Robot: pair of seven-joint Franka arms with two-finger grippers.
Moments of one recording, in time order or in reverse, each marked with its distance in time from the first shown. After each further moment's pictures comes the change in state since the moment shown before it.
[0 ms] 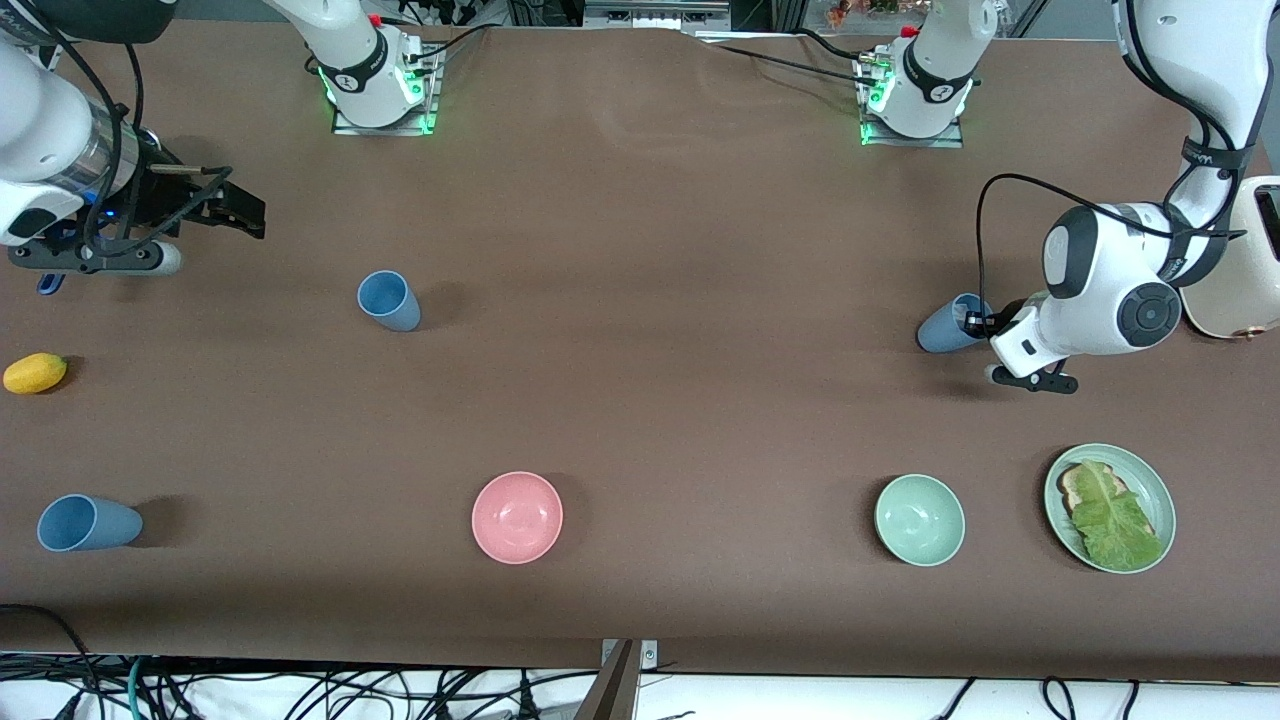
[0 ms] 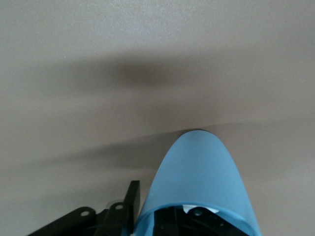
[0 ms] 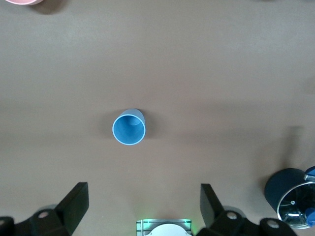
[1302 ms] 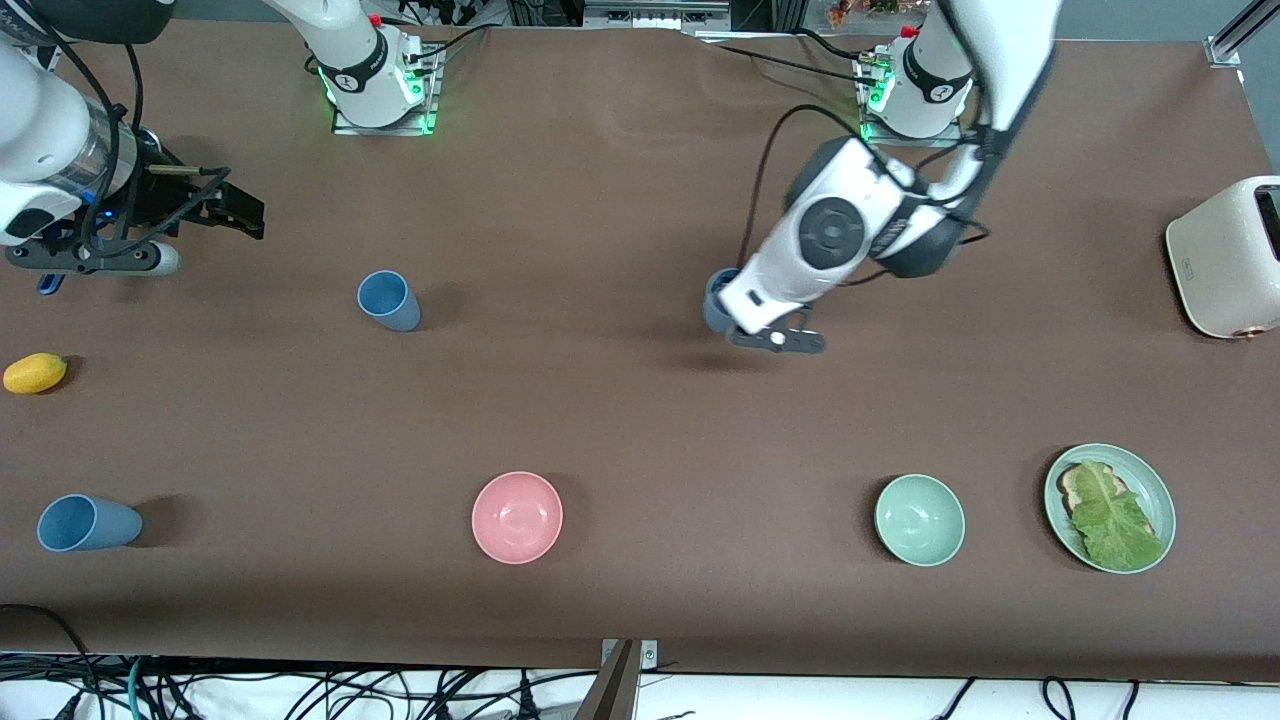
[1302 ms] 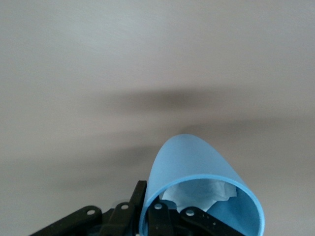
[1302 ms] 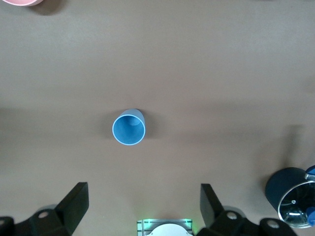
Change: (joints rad) left arm -0.453 0.105 -0.274 0.289 -0.074 -0.018 -0.748; right arm -0.001 0.000 -0.002 0.000 0.002 0.000 0.004
